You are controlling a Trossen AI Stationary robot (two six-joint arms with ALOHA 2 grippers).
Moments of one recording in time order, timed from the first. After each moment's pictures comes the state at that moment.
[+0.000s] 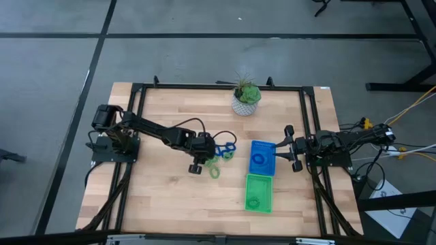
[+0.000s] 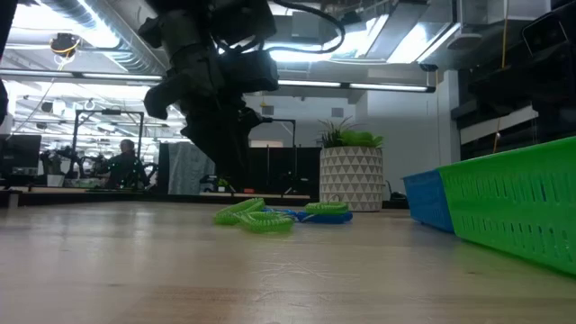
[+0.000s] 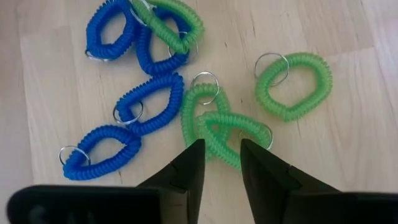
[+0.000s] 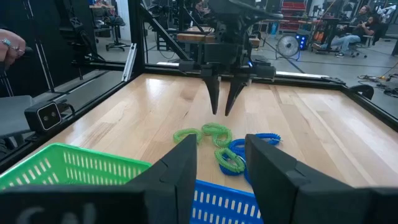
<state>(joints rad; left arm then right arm) -0.08 1.71 1.04 -0.40 -0.03 0.11 0.21 0.12 0.01 0.03 0.09 -0.06</state>
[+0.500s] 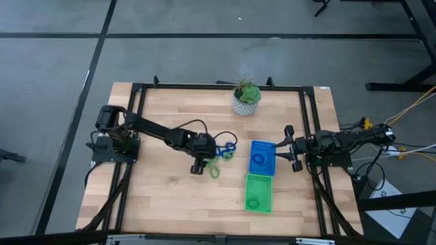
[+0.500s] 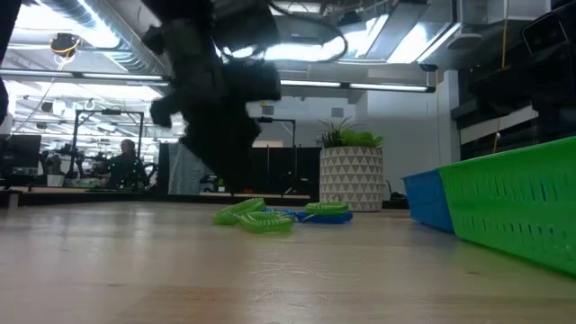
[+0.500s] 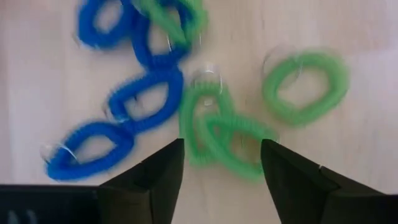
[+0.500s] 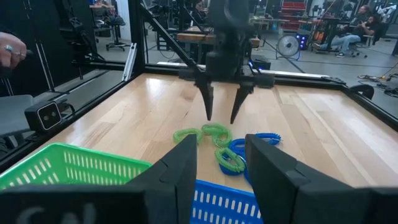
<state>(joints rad) -0.08 1.76 1.04 -0.39 -0.03 0.06 0.21 0.12 0.01 0.03 0.09 -0.06</state>
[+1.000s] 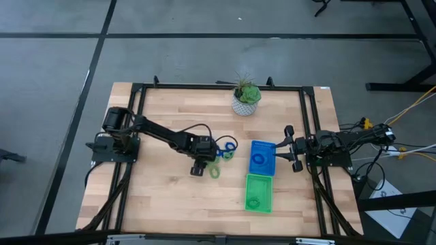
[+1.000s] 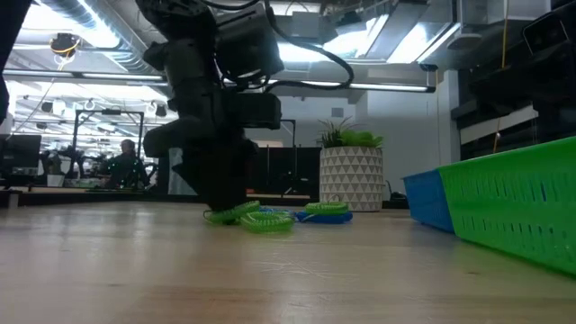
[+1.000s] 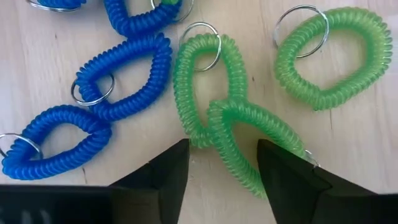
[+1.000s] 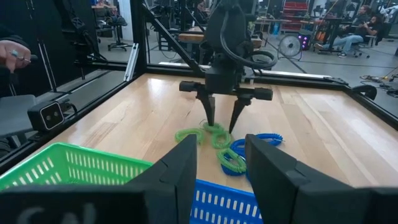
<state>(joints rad) -0.09 1.84 1.04 -0.37 -0.06 0.07 0.21 0.12 0.01 0.03 0.08 -0.06</state>
